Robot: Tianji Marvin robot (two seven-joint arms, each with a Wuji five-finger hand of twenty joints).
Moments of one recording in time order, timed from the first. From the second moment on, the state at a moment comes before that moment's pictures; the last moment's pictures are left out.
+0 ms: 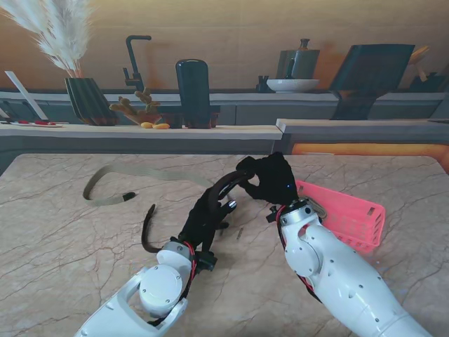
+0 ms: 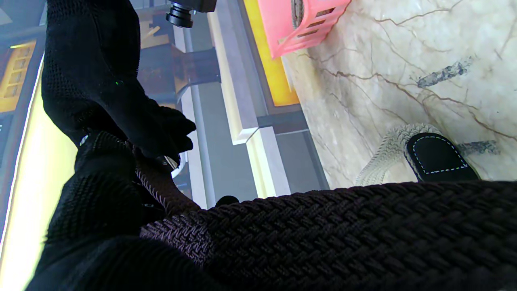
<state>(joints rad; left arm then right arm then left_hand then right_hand) 1.49 -1.28 -0.92 -1.53 -0.05 -0.05 0.33 -1.25 -1.17 0.94 -1.26 -0.89 -0.22 -0.75 0.69 -0.25 0.06 -0.05 0.18 0.16 0.38 0.34 0.24 0.23 0.29 0.33 0.22 0.24 0.32 0.46 -0.03 0.20 0.72 0.40 0.70 -0.65 0.77 -0.20 0.73 -0.15 0.90 0.09 1.14 0.08 0.61 0.29 0.88 0.11 0.80 0.61 0.38 0.25 1.13 0.53</state>
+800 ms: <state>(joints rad) 1.43 -1.35 -0.88 -1.45 0.00 -0.08 0.55 -1.22 -1.20 0.81 -1.17 -0.76 -0.39 -0.63 0.76 -0.21 0.01 -0.07 0.14 0.11 0.19 0.35 0.21 0.18 0.34 0.30 0.20 0.17 0.38 0.41 -0.03 0.10 0.72 0.36 0.71 -0.65 0.80 -0.19 0.76 -0.02 0.94 0.13 1.17 0.12 0.61 0.29 0.91 0.14 0.83 0.61 0.38 0.26 1.14 0.53</state>
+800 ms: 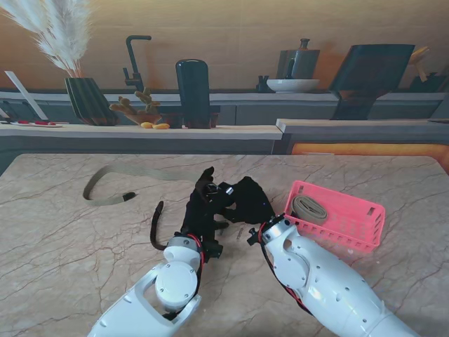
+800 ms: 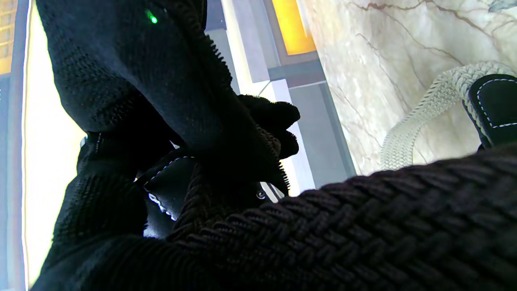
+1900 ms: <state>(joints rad) 1.43 -1.36 -0.87 -1.45 -0.03 -0.02 0.52 -1.29 -1.20 0.87 -1.25 -0.85 -0.16 -0.75 0.61 -0.30 0.12 -0.02 0.14 0.14 0.20 0.25 0.24 0.20 0.38 0.35 0.23 0.26 0.44 0.47 -0.03 0.25 0.77 0.40 0.71 -0.65 0.80 -0.20 0.79 -0.01 0.94 0.13 1.17 0.15 0.70 0.30 0.94 0.18 0.91 0.64 0.44 0.30 1.22 0.52</state>
